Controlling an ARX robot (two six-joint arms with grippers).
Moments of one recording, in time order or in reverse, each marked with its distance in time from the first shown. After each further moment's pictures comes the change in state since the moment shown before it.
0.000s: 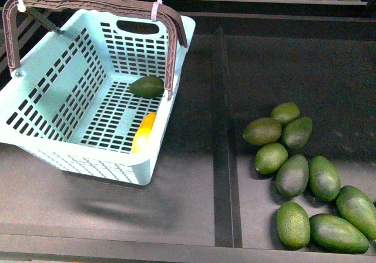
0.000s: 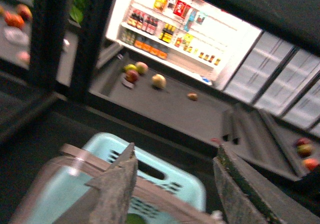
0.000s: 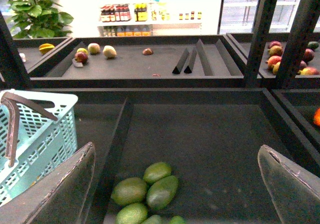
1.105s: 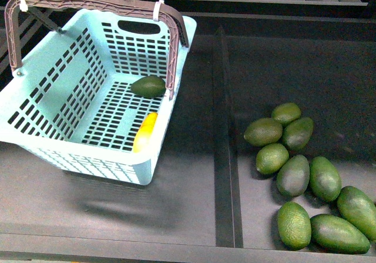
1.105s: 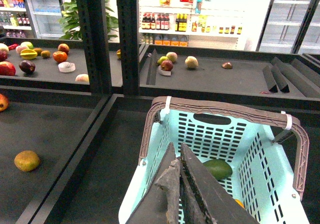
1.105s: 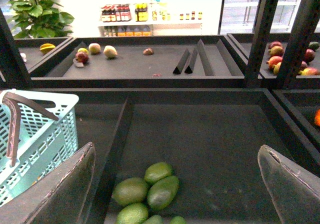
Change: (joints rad) left arm 0.245 -0.810 -0.517 -0.311 0.241 0.323; right arm 0.000 0.000 0.000 0.000 -0.001 0.000
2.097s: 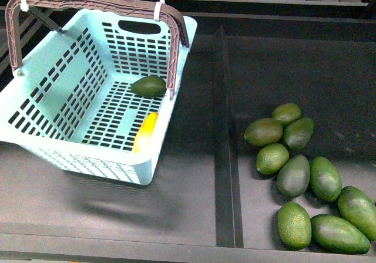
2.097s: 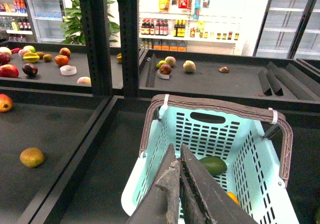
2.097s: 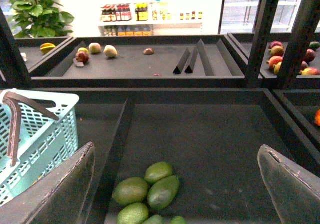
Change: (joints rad) left arm 0.001 -0.569 0.000 -0.559 0.000 0.000; right arm 0.000 0.000 0.000 0.000 0.000 0.000
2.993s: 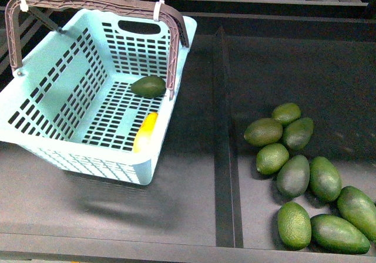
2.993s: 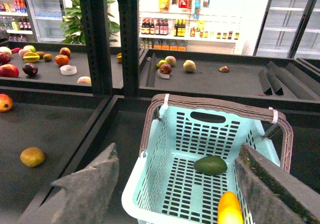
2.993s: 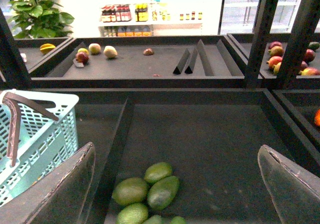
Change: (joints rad) left arm 0.000 0.000 0.000 -0.001 0.000 0.000; right arm 0.000 0.000 0.000 0.000 0.000 0.000
